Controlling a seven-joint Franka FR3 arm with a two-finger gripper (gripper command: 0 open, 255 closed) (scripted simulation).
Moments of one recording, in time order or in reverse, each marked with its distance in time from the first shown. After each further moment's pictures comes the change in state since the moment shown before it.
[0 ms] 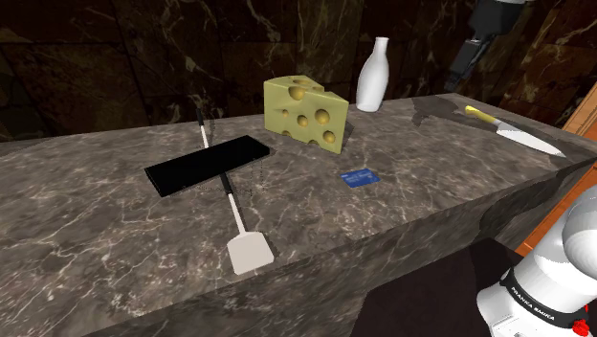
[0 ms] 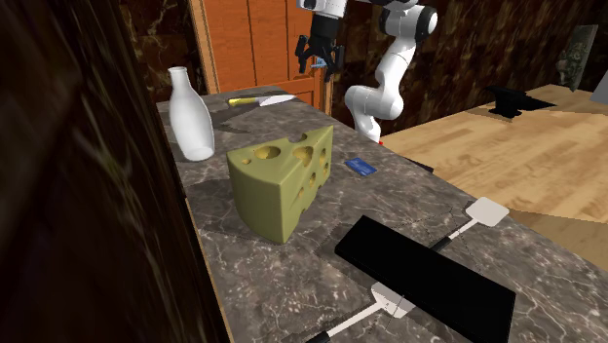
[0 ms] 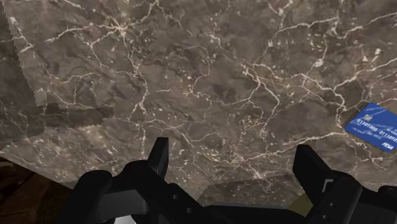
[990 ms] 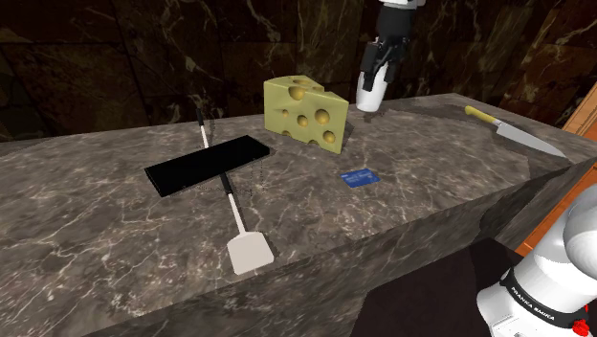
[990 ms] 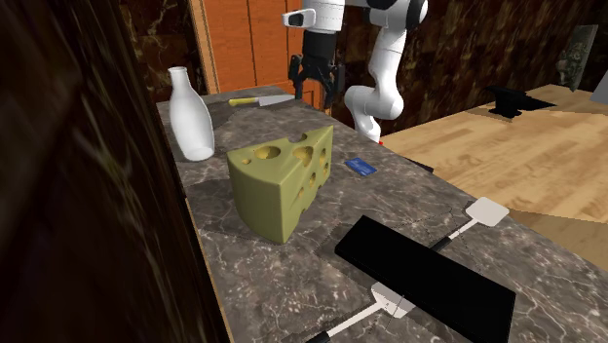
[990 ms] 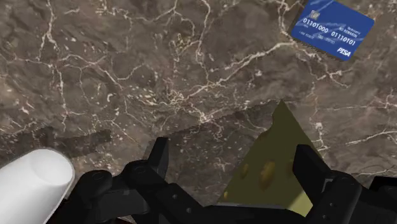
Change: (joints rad) arm 0.024 0.479 0.157 0.344 0.085 0.038 0.241
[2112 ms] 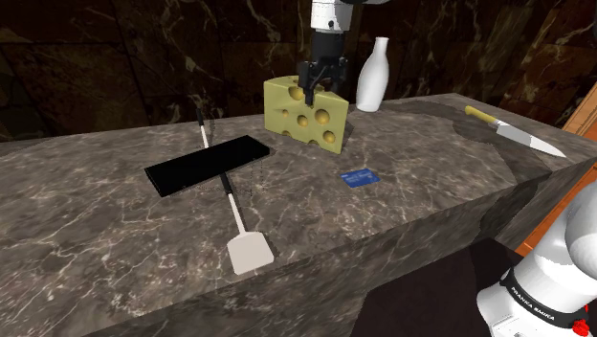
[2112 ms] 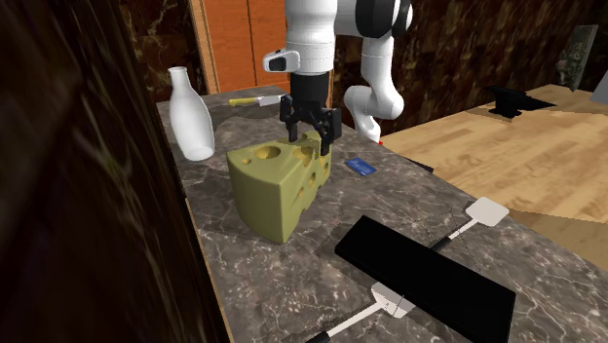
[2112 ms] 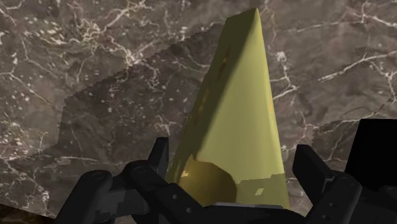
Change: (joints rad) arm 0.046 0.426 0.079 0.350 -0.019 0.007 0.182
